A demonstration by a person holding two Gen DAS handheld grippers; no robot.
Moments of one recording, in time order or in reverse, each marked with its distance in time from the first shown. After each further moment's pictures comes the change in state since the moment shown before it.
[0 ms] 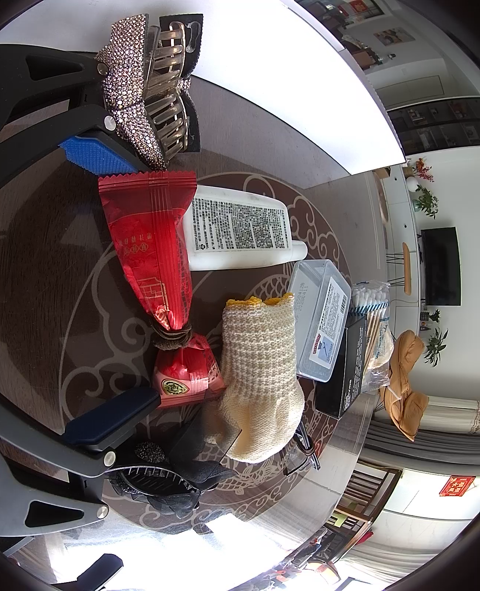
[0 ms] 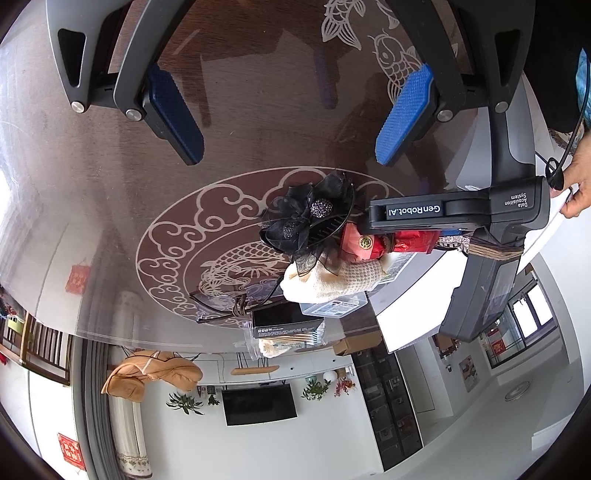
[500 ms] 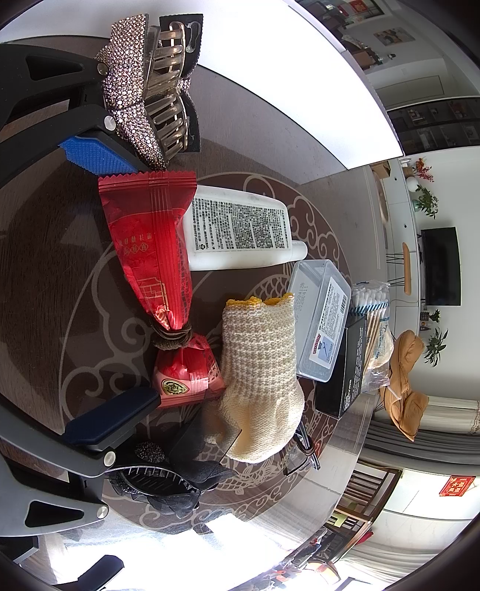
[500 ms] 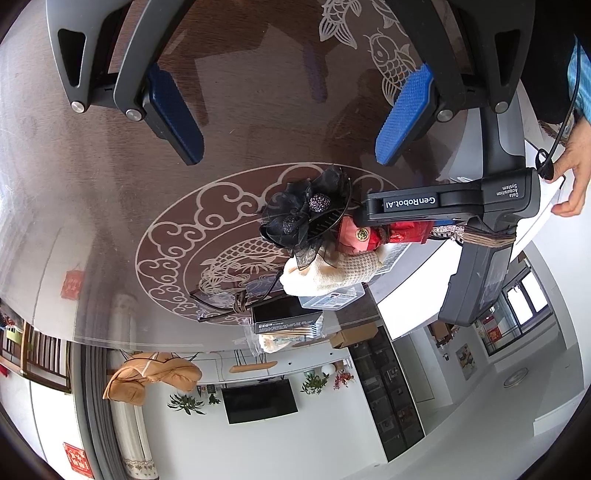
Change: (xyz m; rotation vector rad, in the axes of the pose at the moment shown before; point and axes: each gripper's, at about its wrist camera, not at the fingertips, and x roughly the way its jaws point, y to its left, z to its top) left arm 0.000 0.000 0.000 0.001 0.000 -0.001; right arm -0.002 -0.007 0.000 0.035 -0.023 0.033
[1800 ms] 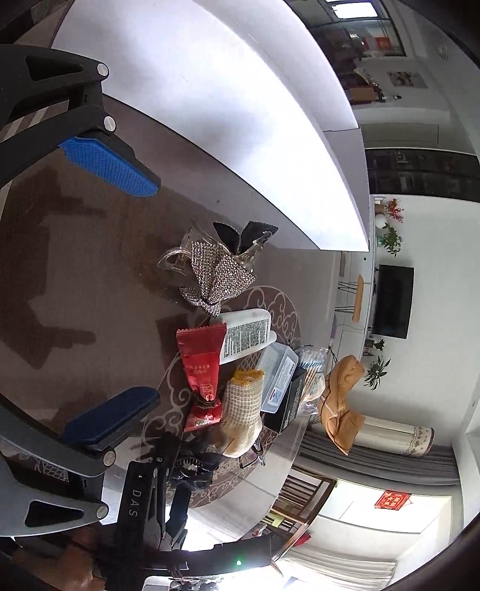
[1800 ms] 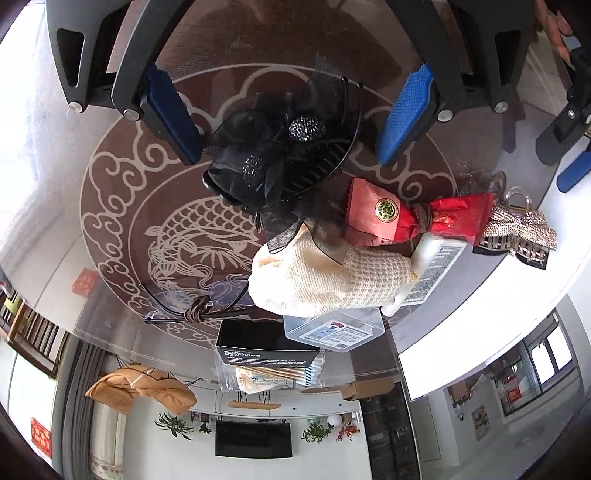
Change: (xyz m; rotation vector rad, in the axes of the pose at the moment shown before) left arm -0.083 0.084 -0.067 -0.150 -0.204 -0.013; right arm 0.097 0.044 0.042 -0.156 0.206 -0.162
